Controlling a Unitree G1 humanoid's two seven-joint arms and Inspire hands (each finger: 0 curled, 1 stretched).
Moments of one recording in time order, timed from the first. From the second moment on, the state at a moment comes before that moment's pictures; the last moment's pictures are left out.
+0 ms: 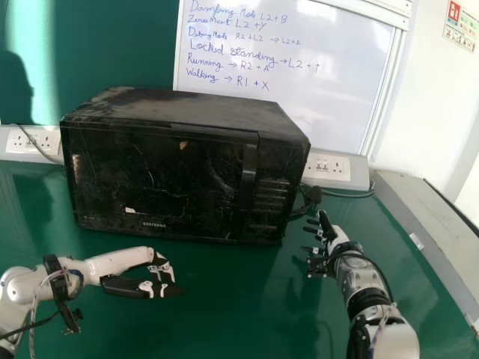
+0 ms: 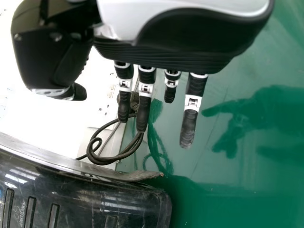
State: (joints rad) left arm -0.67 0.55 -0.20 0.32 0.13 -0.40 -0.75; right arm -1.08 -0.55 -0.24 1.31 0.01 0.13 0.06
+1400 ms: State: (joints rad) left arm -0.61 0.56 -0.09 0.03 -0.22 -0.12 -0.88; right arm -1.08 -0.55 -0.24 1.31 0.00 0.13 0.05
